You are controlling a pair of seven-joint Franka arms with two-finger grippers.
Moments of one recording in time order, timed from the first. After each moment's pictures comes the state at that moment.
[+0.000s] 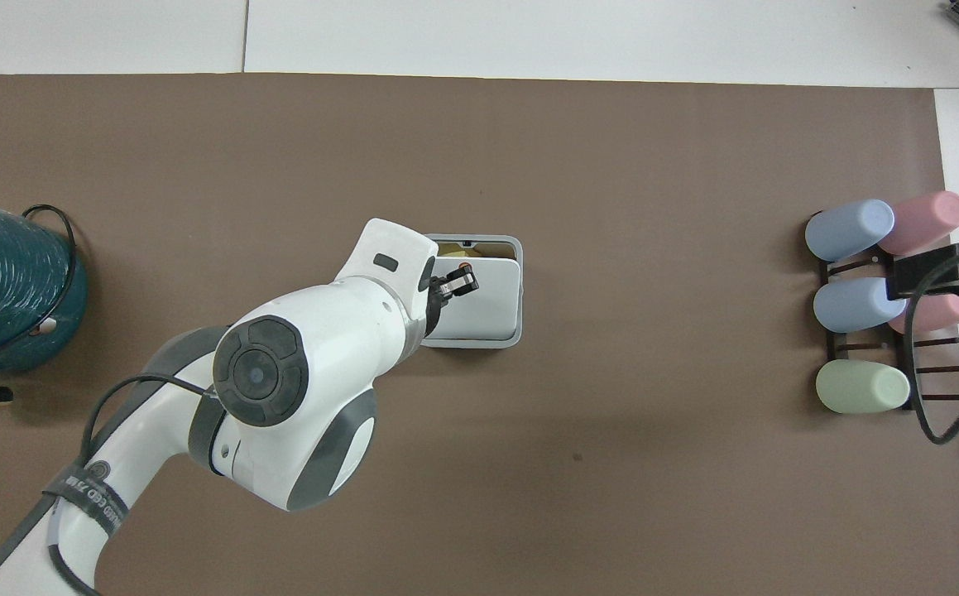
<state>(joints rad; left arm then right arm) -0.51 0.07 -0.13 -2.04 -0.16 2.58 -0.83 0.07 -0.05 -0.09 -1.56 -0.02 1.48 0.05</state>
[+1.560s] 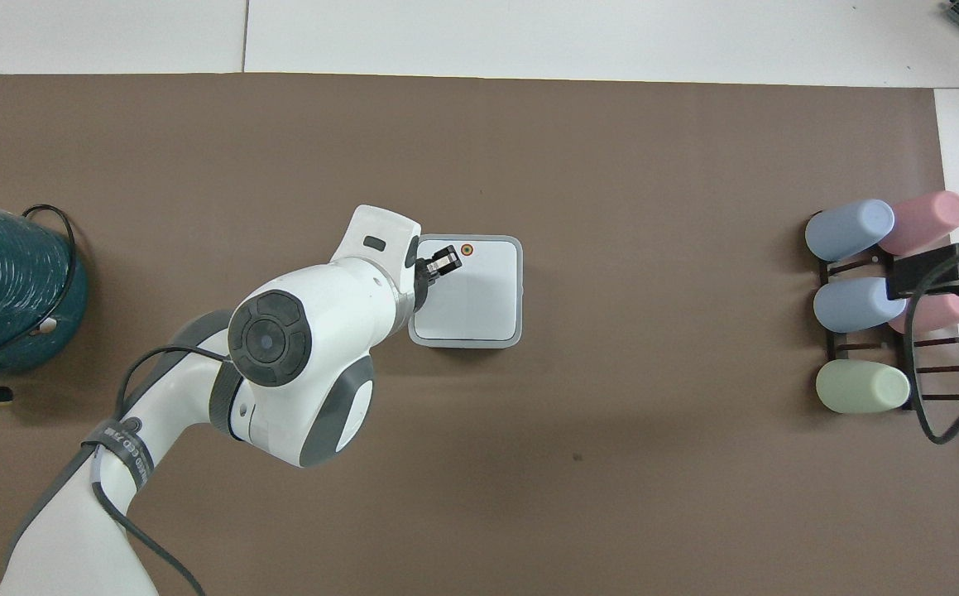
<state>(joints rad) -0.47 0.18 -0.13 -2.04 -0.16 2.69 -0.83 0.07 -0.05 -0.09 -1.56 -0.02 1.48 0.05</state>
